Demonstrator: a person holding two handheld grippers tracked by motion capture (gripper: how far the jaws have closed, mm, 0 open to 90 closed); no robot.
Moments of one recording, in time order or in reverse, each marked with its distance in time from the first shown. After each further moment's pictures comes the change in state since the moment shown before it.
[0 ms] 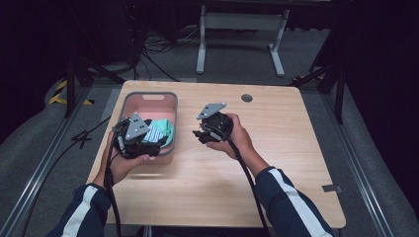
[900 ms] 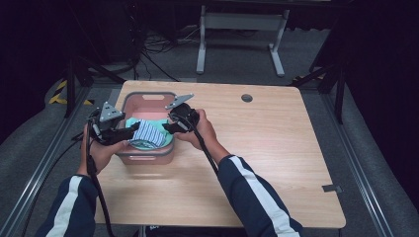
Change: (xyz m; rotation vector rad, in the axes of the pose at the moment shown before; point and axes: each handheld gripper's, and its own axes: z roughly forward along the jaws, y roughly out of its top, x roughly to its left) left arm 0.079 -0.036 -0.002 0.060 0.146 -0.187; right arm 0.018 0.055 0.082 -0.061 0.144 0.110
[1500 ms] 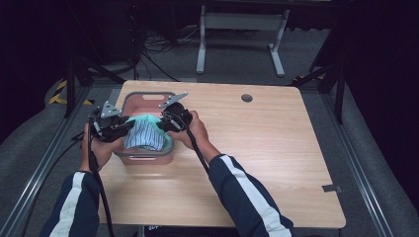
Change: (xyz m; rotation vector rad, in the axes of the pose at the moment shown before) left arm 0.019 -0.008 0.017 0.077 0.010 -0.028; right arm 0.007 0.009 0.018 -0.014 0.065 0.058
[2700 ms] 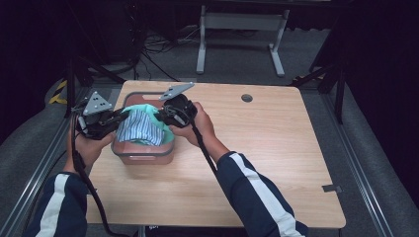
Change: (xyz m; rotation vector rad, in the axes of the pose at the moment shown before) left arm -0.011 0.032 -0.067 -0.113 -0.046 0.090; right arm 0.028 0.035 -0.065 -0.093 0.028 -0.099
